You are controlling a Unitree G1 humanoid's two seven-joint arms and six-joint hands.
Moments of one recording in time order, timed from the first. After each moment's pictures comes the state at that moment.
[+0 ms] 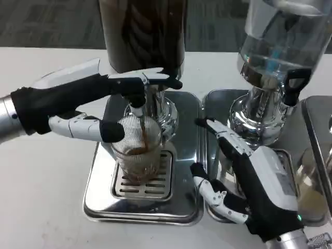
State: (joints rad) left arm -0.51 0.66 0.02 0.53 -0.26 -0.77 -1.13; right arm 0.20 -0.26 0.31 -0.02 -0.57 -0.39 -0.30
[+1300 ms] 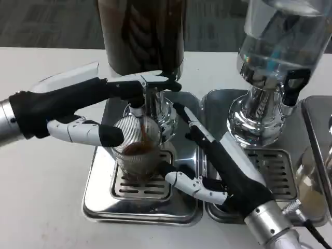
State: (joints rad) left arm -0.48 0.67 0.02 0.49 -0.26 -0.76 -1.11; right arm 0.01 -0.18 0.30 0.13 -0.36 -0.39 0.01
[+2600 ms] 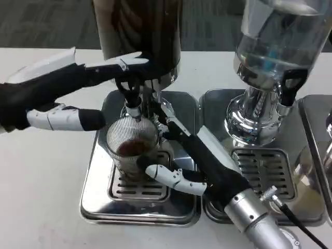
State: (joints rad) left arm -0.46 0.69 0.11 0.48 -0.29 -0.72 -1.10; right arm -0.10 -0.12 0.33 0.24 -0.34 -0.38 0.07
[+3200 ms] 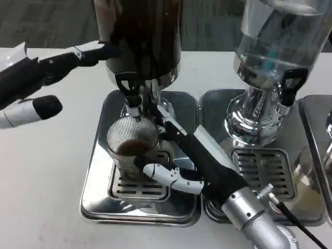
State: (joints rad) left arm -0.36 0.71 0.24 0.47 -0.35 -0.68 -1.09; right arm -0.12 -0.11 0.33 0.27 -0.33 -0.38 0.09
